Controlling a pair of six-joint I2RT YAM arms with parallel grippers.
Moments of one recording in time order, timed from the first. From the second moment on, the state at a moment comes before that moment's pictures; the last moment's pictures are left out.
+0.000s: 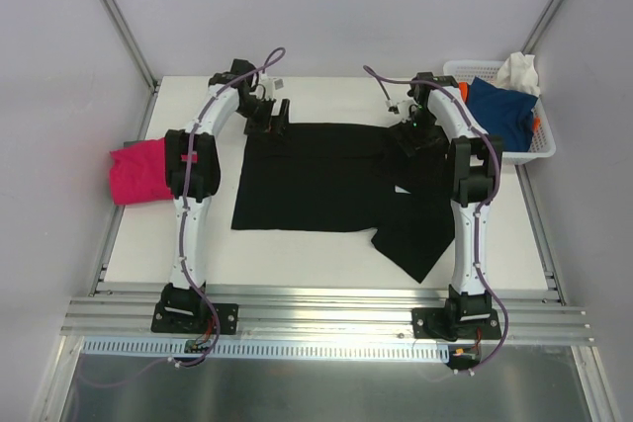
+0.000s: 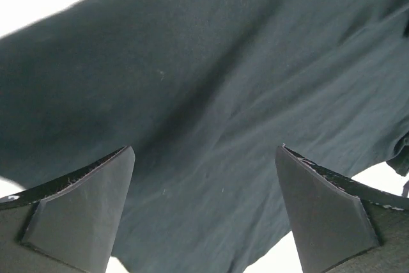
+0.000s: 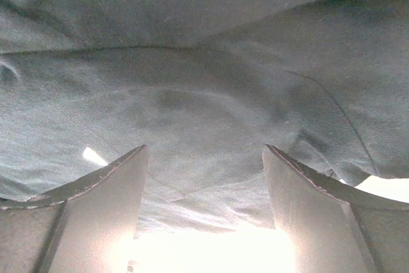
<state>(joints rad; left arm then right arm) -0.14 2.41 2.21 -0.99 0.58 0.05 0.14 2.41 2.19 -1.30 -0.06 -0.40</state>
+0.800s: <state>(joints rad) -0.05 2.47 2.20 -0.98 0.54 0.02 0.16 2.29 2.19 -1.33 -0.24 -0.37</state>
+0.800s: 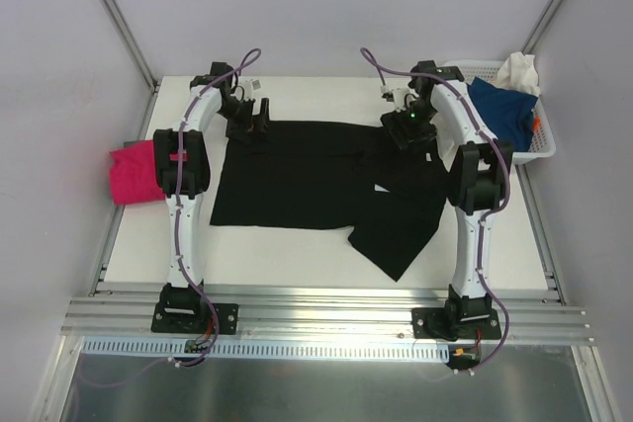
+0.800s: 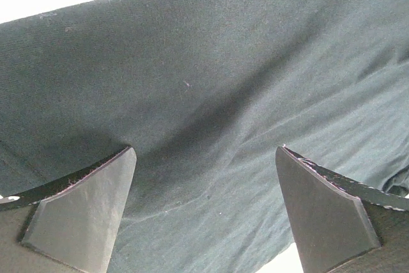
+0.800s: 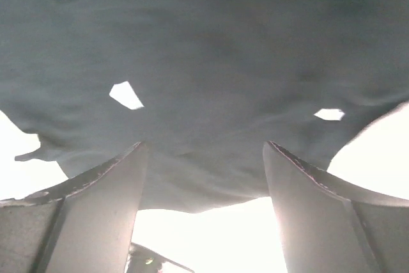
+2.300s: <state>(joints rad) -0.02 2.45 2.19 -0.98 0.51 0.03 0.14 2.29 1.89 -1.42 -0.29 -0.41</state>
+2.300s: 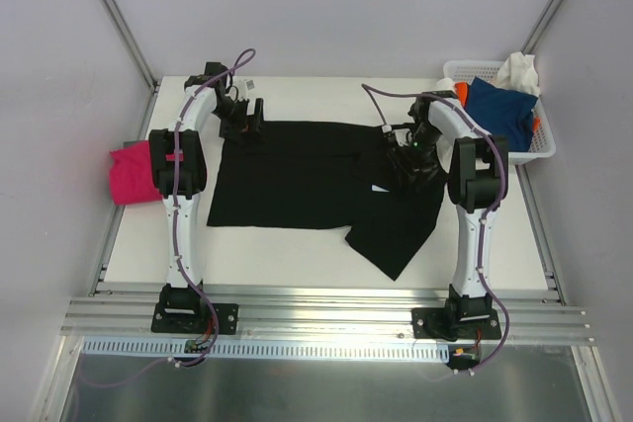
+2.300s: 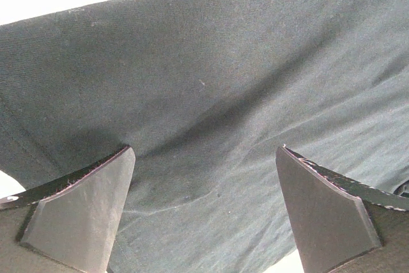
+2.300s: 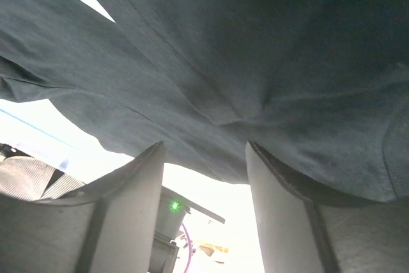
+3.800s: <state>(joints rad) -0.02 2.45 2.19 -0.98 0.51 0.01 0.25 2.28 1.86 -1.39 -0.13 -0.42</state>
